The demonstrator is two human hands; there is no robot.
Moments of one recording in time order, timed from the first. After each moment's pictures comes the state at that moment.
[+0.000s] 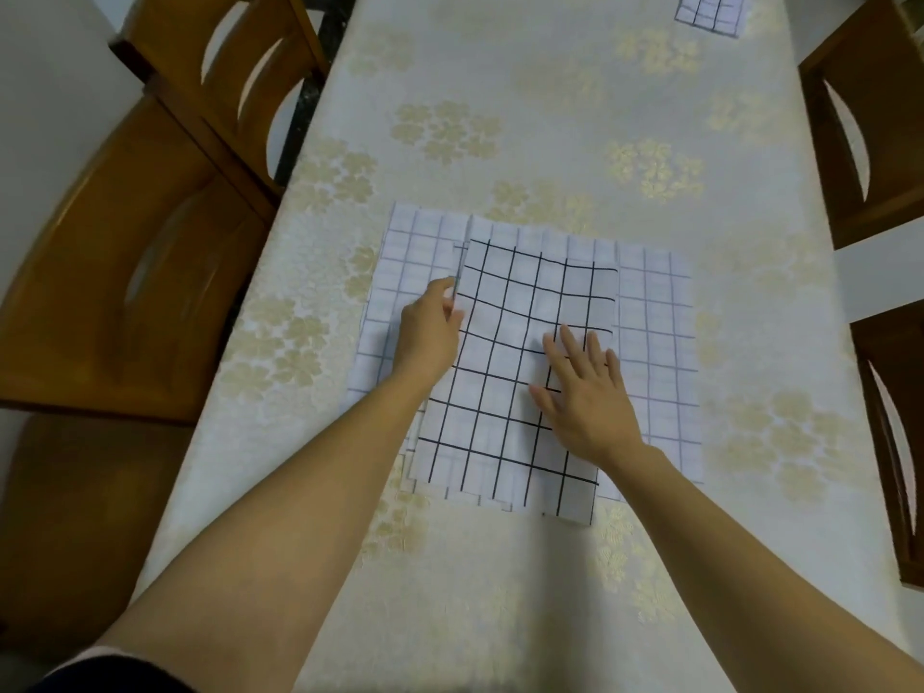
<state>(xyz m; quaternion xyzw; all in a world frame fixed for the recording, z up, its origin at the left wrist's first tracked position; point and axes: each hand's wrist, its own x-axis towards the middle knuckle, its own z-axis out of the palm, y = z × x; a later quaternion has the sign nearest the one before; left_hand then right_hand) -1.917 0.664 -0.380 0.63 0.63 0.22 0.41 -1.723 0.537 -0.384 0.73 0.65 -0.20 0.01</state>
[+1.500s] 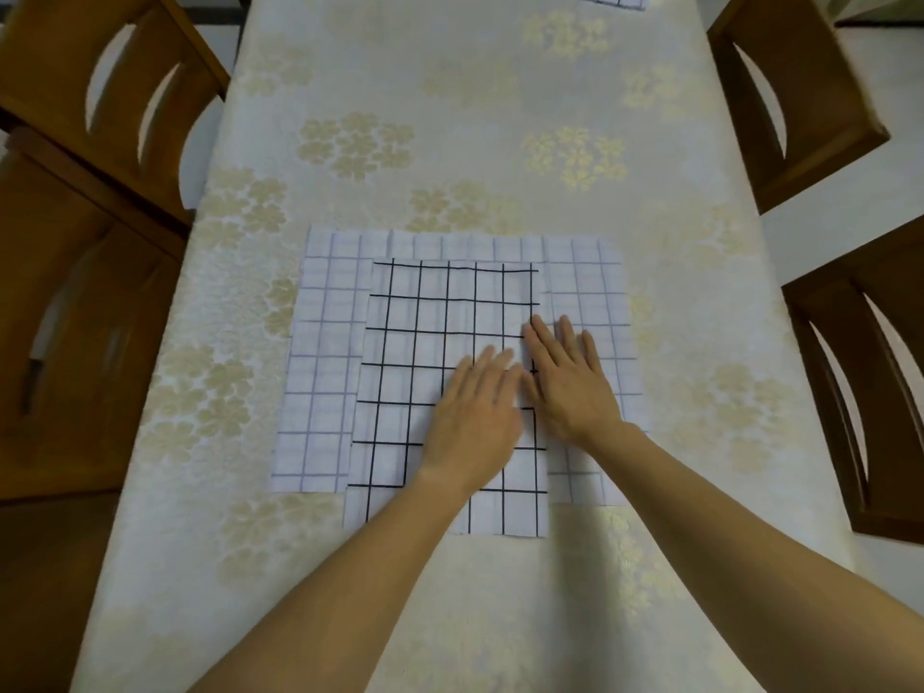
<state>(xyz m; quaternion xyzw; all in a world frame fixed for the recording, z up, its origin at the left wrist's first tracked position) -1.835 0.566 -0.397 0.92 0.38 0.03 0.09 -1.660 0.545 -0.406 0.73 0.66 -0.17 0.01</state>
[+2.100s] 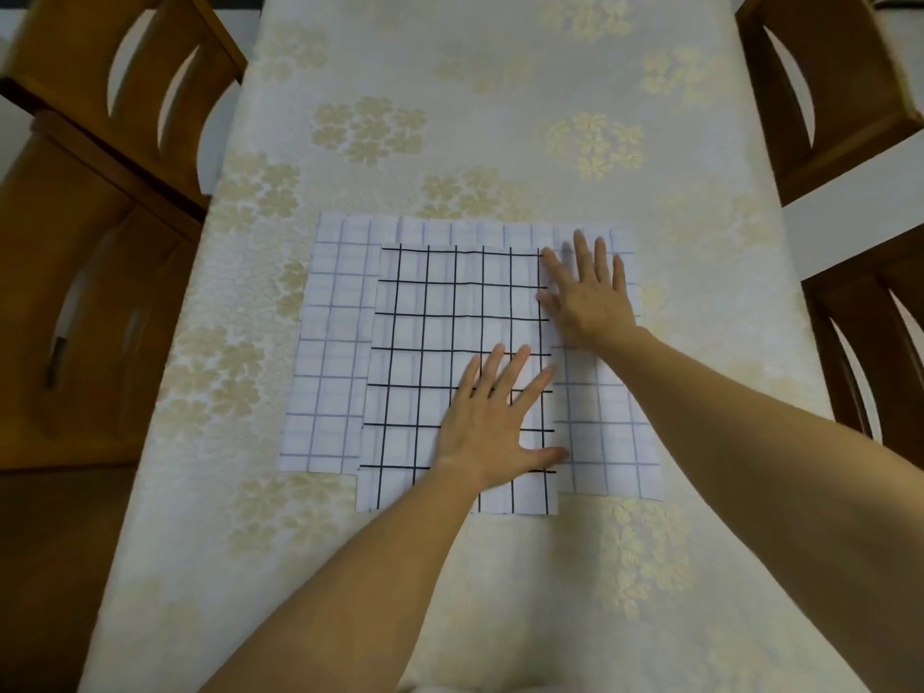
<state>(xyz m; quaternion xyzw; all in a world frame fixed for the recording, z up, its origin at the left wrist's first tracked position) -1.825 0.555 -0.421 0.91 0.38 -0.09 0.15 -1.613 0.628 -0.399 0.77 0.61 -0.15 0.06</state>
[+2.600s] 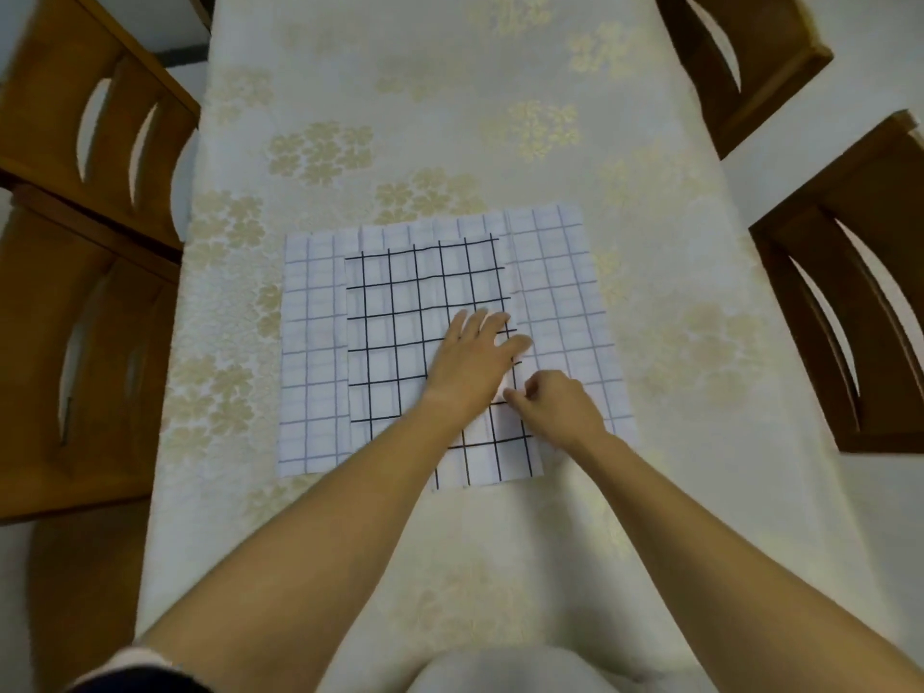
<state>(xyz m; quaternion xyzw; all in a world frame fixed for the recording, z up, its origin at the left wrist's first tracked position) -1.803 0.590 -0.376 0.94 0.30 -0.10 0.11 -1.694 0.486 -0.379 0.83 0.40 -0.38 -0.14</state>
